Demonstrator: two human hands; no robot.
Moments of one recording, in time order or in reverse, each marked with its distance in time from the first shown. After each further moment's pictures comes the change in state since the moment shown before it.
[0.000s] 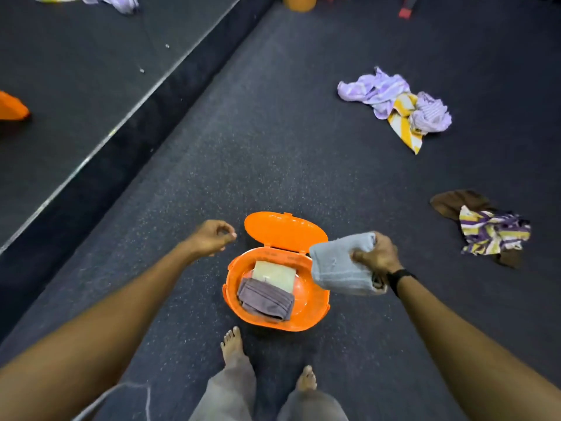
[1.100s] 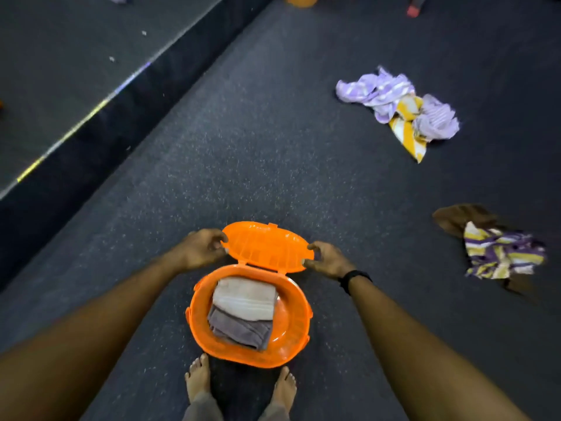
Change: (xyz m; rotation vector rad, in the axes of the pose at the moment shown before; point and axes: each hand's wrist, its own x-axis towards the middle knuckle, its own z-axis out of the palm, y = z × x) left_hand 0.110 0.023 0.071 0.303 -0.003 0.121; right_hand 0.139 0.022 0.055 -0.311 -0.436 -0.244
